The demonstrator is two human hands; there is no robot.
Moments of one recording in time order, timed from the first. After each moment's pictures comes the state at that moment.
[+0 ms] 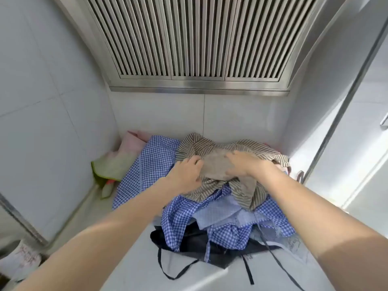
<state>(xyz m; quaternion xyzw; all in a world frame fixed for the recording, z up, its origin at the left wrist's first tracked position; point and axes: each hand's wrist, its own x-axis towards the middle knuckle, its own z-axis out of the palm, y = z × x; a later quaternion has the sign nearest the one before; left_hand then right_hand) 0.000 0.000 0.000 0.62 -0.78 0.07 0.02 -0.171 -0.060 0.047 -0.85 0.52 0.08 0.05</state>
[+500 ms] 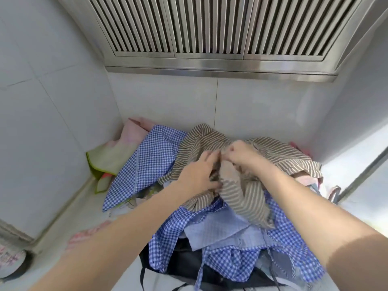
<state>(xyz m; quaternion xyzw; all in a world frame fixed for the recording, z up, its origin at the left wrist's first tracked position) -0.020 -0.091 -0.038 0.68 -0.71 -0.06 0.14 -0.142 -0.168 0.008 -0.78 0.54 -0.09 0.29</state>
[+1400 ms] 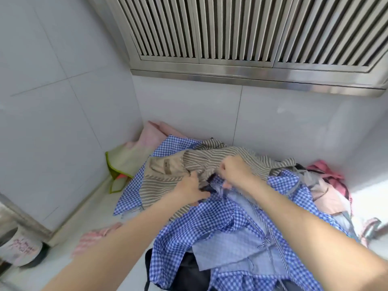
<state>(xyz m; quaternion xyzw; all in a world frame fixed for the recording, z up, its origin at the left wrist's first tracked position) 0.030 -0.087 -0.062 0.81 -0.52 -0.23 0.14 -0.087 -0.179 -0.020 -0.87 0.44 -0.02 0.20</state>
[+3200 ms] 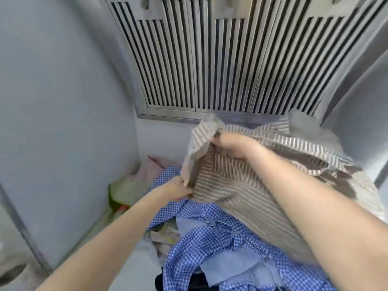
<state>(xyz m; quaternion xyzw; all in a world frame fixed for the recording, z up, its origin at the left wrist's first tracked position) 0.069 -0.027 0.045 0.72 -0.50 -0.37 0.31 -0.078 -0.114 0.169 -0.81 0.38 -0.18 0.41</state>
